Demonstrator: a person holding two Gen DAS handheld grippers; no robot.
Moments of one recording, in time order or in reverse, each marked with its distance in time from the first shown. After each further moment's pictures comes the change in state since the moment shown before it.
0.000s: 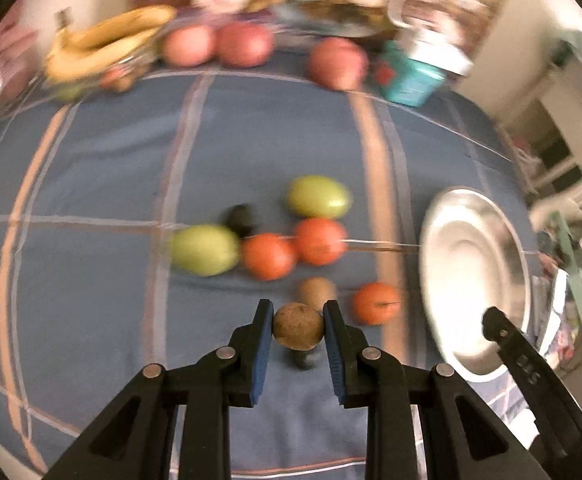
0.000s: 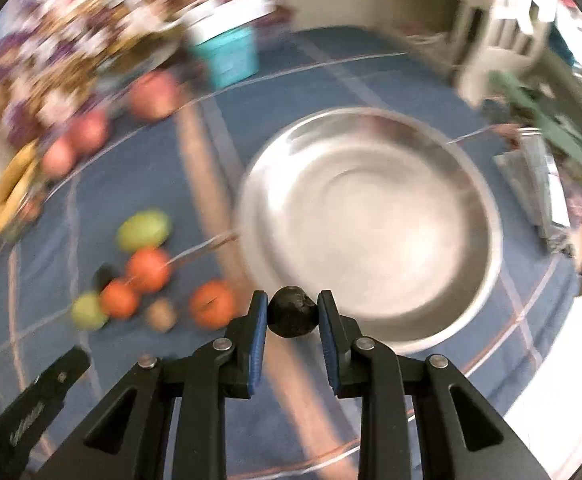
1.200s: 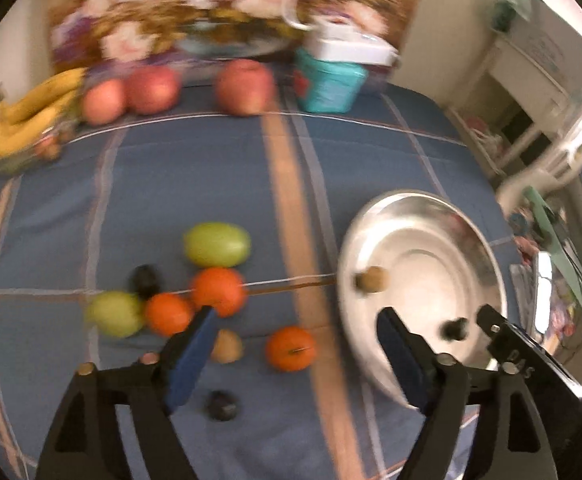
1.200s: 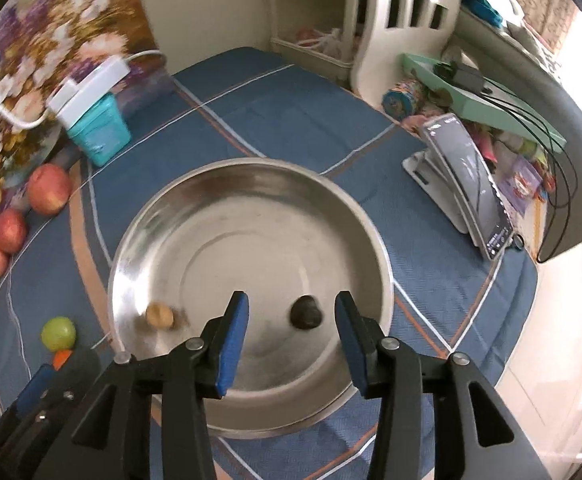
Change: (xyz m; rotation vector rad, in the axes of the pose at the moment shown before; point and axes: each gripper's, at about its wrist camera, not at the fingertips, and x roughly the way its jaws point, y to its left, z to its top) left arm 0.017 -0.051 0.011 0.127 -0.081 -0.032; right arm 0.016 -0.075 0.038 0.189 -0.038 -0.116
